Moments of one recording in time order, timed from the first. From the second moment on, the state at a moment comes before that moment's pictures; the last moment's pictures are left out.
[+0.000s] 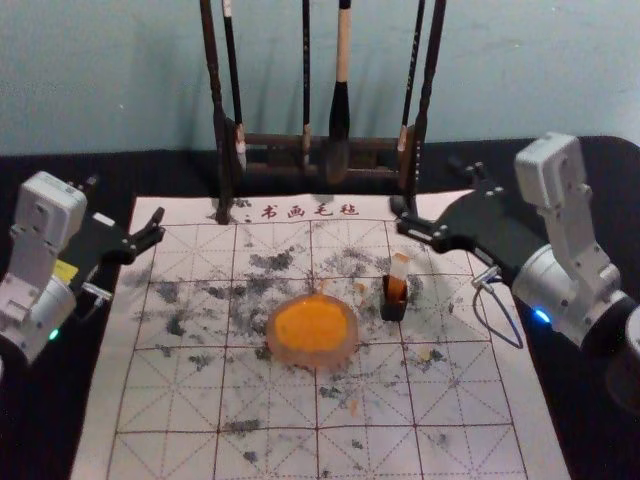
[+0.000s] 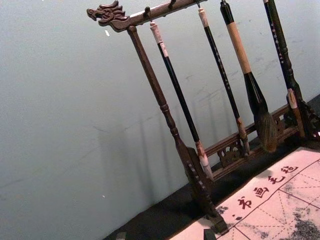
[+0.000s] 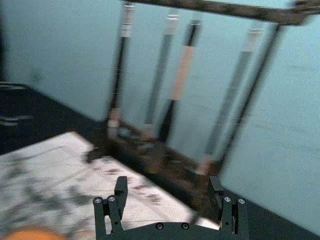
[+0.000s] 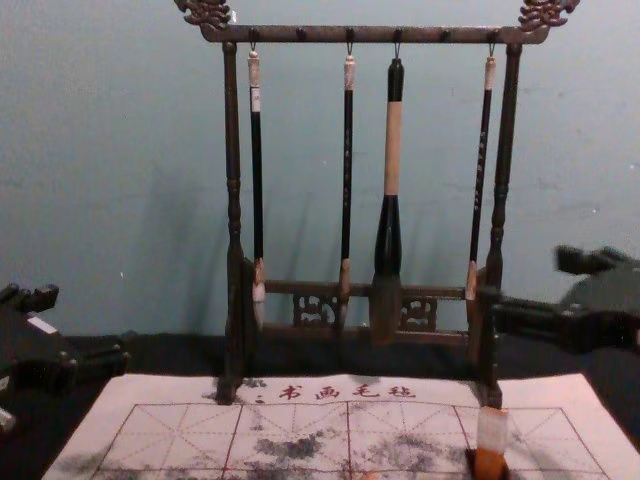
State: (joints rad) left arm -0.20 0.60 0.45 -1.41 -0.25 -0.12 0.03; right arm 0.14 0.45 -0.37 -1.60 0.24 -0.01 0.20
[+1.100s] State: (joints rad) left arm -0.20 0.60 0.45 -1.41 -0.25 -0.12 0.03; right arm 0.06 0.34 -0.32 -1.45 0.14 -0.07 0.03
